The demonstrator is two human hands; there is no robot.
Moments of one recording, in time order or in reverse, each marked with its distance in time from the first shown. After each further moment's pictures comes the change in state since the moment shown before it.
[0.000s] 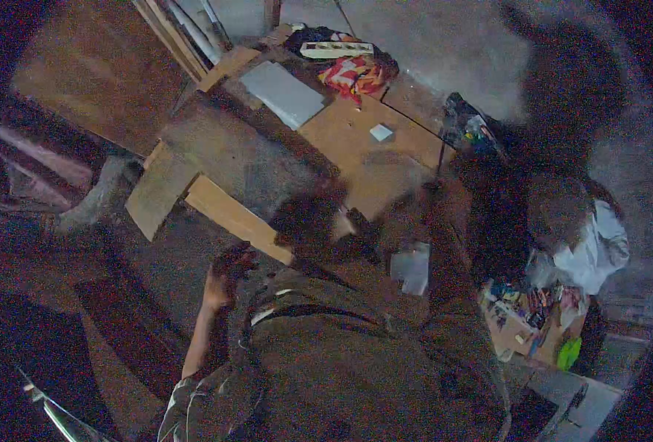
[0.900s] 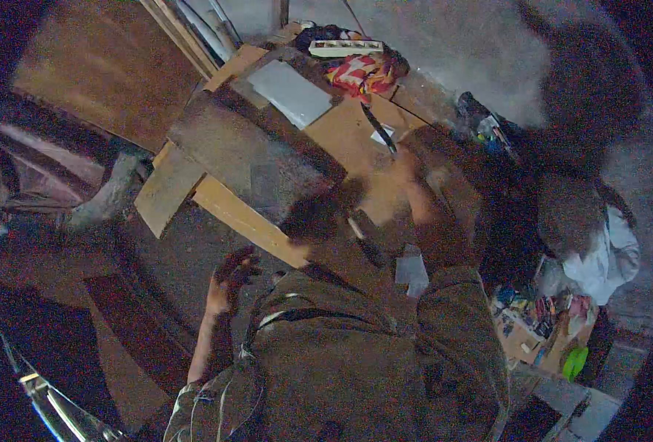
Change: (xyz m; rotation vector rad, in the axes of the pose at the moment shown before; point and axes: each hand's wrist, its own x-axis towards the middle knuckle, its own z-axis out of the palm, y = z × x) left_hand -0.014 0.003 0.009 0.161 0.065 0.082; right_hand 0.076 -0.062 0.078 -0.330 -0.085 -0.443
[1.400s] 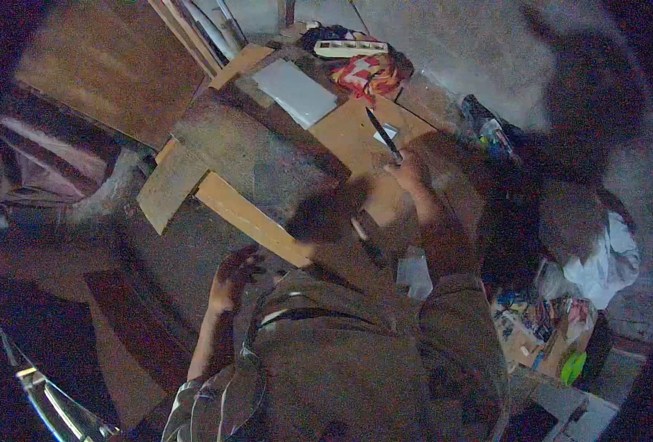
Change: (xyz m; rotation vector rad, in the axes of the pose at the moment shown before) left_hand -0.002 0.010 0.006 -0.165 -0.033 -0.056; right_hand -0.009 0.009 0.004 0.151 0.005 -0.044
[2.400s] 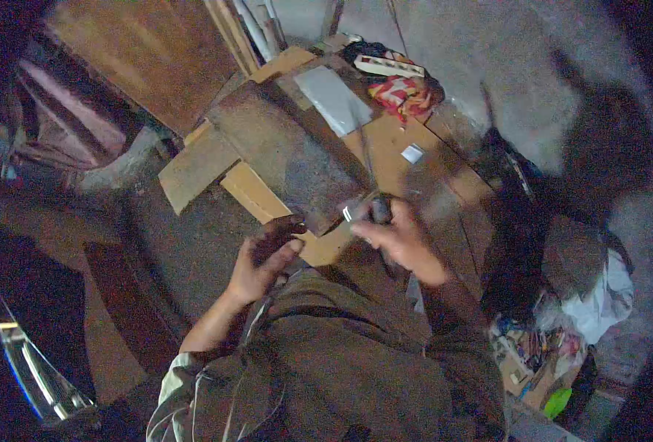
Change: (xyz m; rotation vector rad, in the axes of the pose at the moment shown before) left_hand -0.008 0.054 0.039 0.196 -0.135 0.319; right_hand -0.143 -0.188 -0.098 1.005 -0.451 -0.046
